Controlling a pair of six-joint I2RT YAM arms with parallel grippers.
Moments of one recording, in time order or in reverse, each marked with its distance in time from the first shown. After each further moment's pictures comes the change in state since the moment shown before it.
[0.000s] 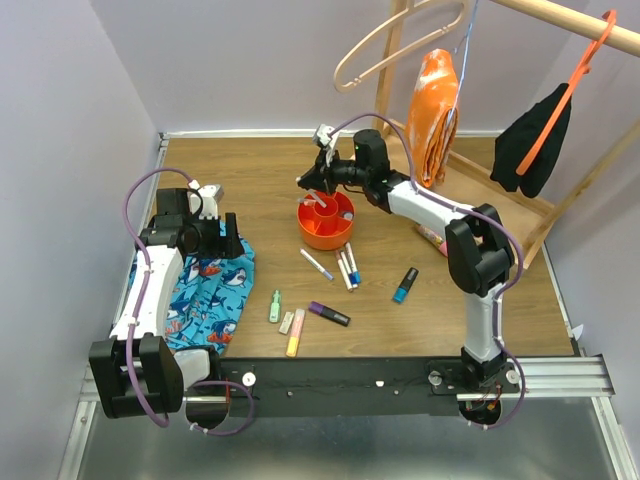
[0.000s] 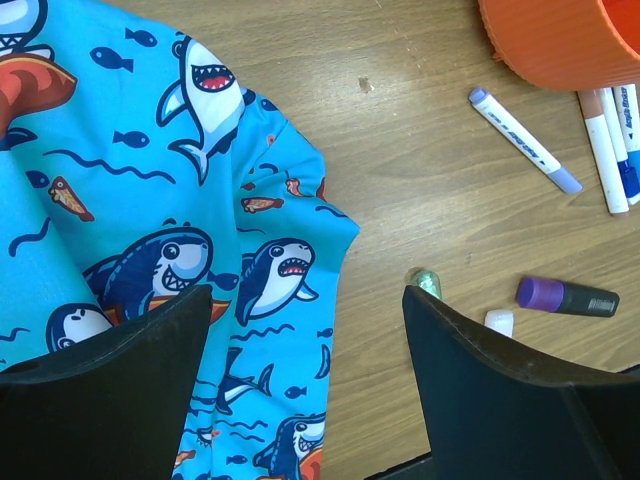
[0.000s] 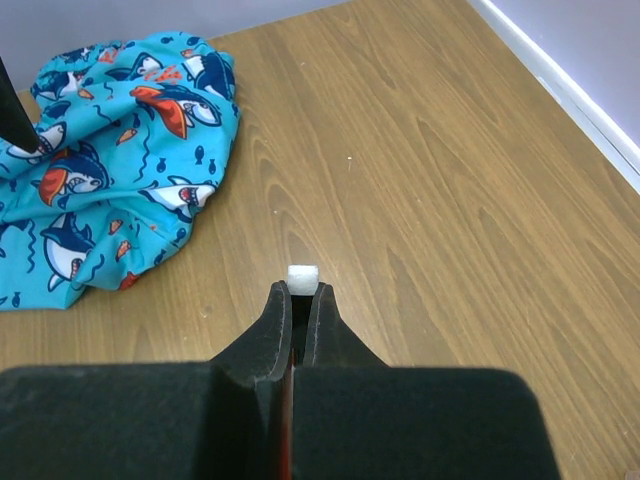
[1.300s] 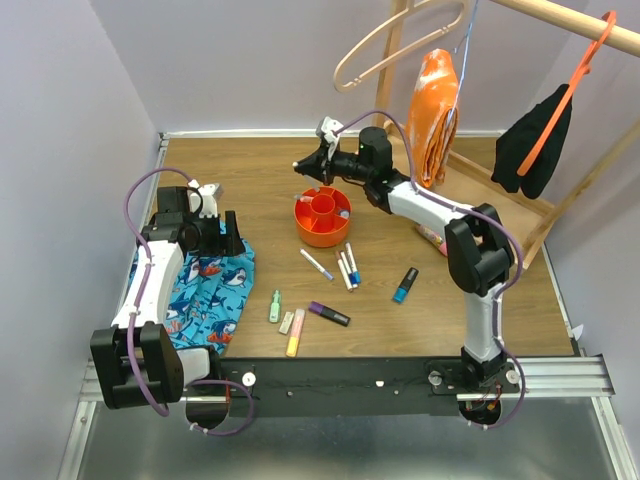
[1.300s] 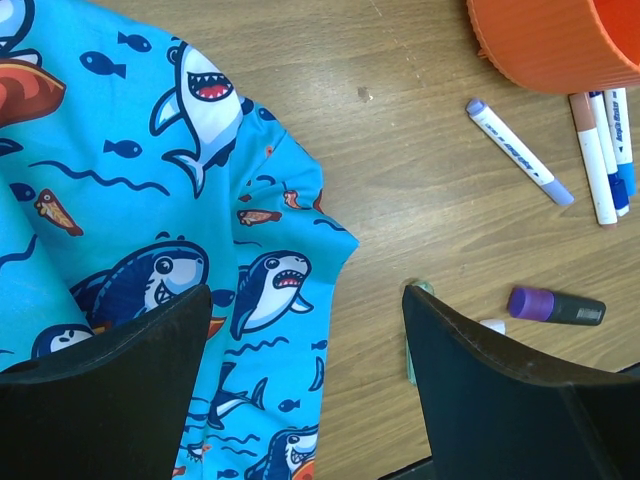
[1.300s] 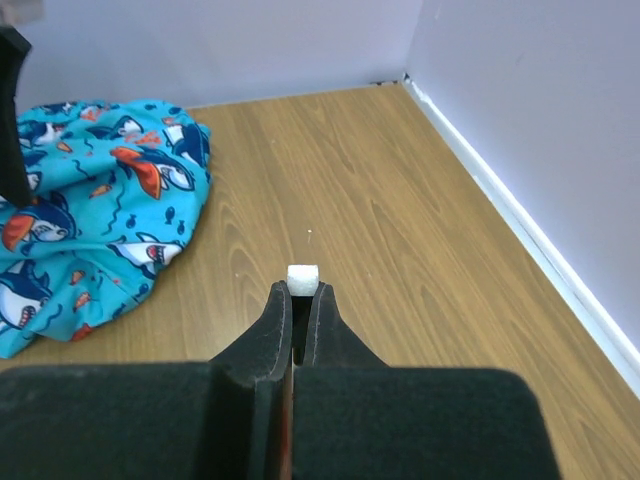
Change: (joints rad) left arm 0.011 0.045 0.000 0.032 0.026 -0.026; right arm -0.002 -0.020 -0.019 0.214 -0.005 -0.025
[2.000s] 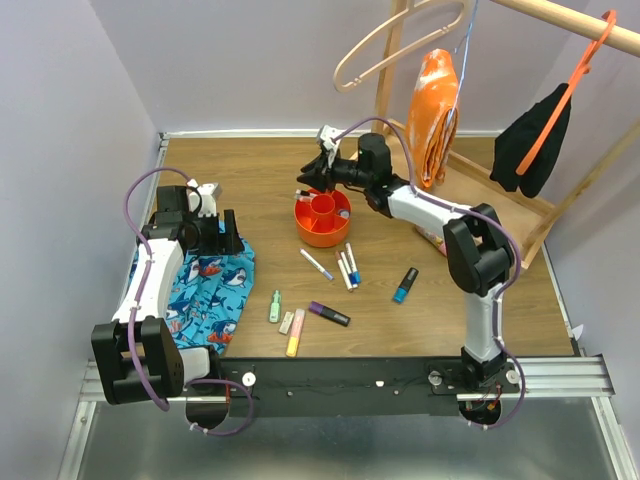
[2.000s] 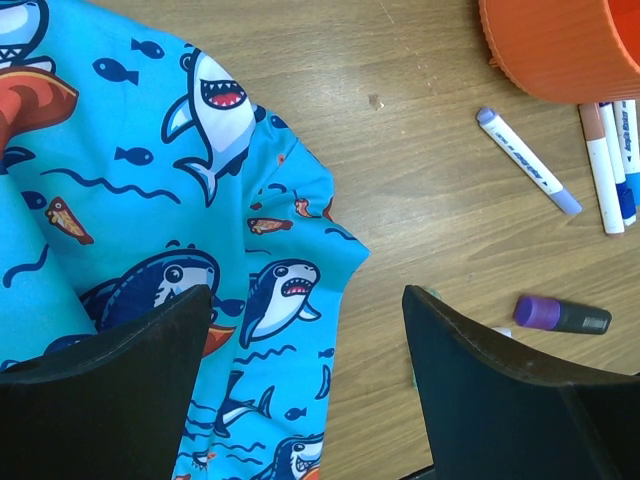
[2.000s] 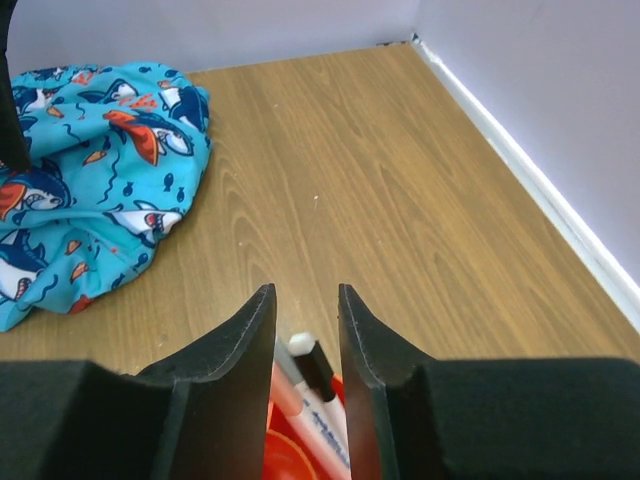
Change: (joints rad) left arm 0.013 0.029 0.000 0.023 0.000 0.000; right arm 0.000 0.032 -0.032 -0.002 0.010 -0.021
